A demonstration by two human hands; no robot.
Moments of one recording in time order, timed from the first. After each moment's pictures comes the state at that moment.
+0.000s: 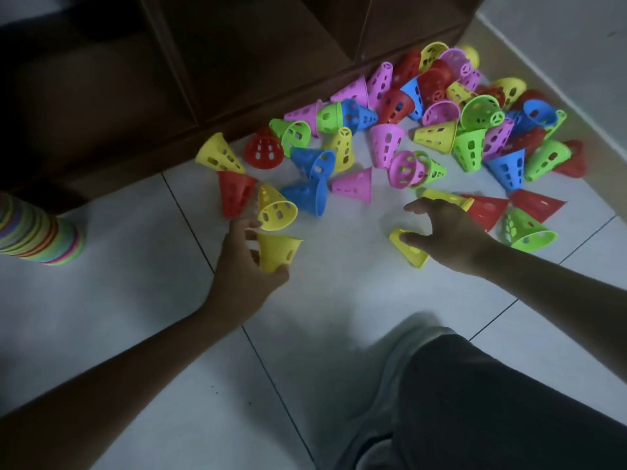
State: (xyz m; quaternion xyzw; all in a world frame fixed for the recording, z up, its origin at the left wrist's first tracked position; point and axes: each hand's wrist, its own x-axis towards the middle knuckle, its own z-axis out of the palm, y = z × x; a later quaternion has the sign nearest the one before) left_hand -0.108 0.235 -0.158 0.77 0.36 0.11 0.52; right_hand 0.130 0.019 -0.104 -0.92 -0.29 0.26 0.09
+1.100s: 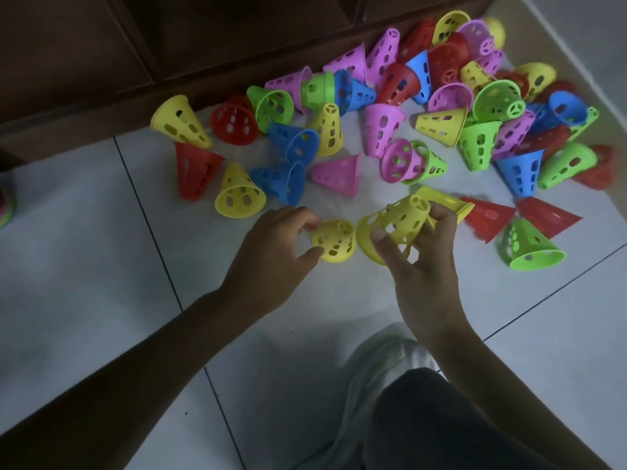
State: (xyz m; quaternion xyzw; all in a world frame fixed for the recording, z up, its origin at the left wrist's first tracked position) left_hand -0.030 0.180 -0.154 0.87 0.23 0.09 0.42; right_hand 0.074 0.014 -0.122 -0.78 -0.14 0.21 0.57
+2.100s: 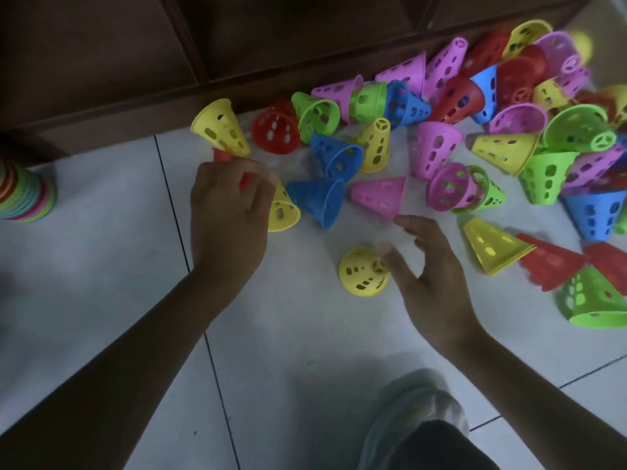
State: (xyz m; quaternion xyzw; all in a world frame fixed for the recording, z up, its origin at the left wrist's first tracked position) left_hand -0.032 0.256 -0.156 0.80 0.44 0.26 0.30; right_hand 0.109 0.046 -0.171 -0.84 -0.32 0.19 0.40
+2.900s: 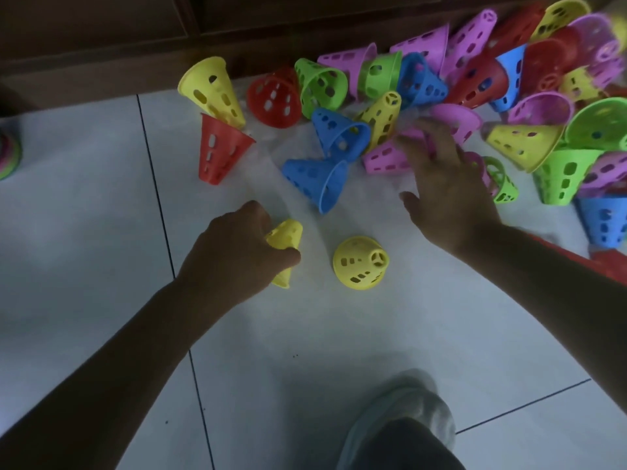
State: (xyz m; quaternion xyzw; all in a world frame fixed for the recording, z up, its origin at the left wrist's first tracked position) left_hand -0.040 0.226 -0.146 0.77 0.50 -0.14 0.36; right_hand 0.202 0.103 -0.169 -0.83 -0.56 0.03 0.03
